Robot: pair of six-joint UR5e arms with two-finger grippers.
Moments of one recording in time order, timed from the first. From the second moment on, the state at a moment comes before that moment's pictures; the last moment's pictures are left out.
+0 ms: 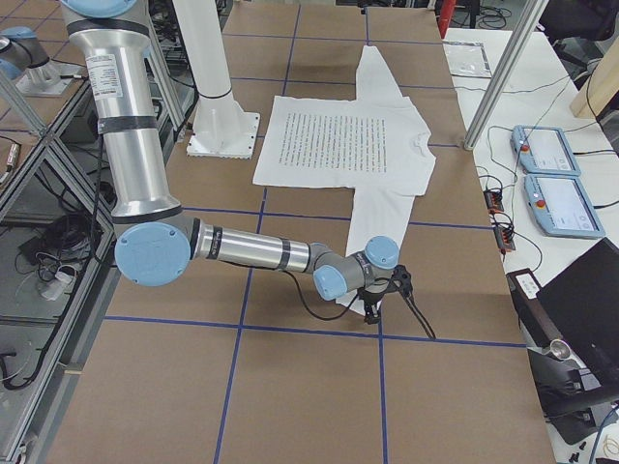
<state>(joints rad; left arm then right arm) -1.44 -1.65 -1.34 -2.15 -2.29 0.01 1.20 -1.42 1.20 -1.02 2.24 0.28</state>
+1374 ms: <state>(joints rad) -1.44 -1.65 -1.34 -2.15 -2.29 0.01 1.28 -1.35 1.34 -1.04 2.44 0.37</state>
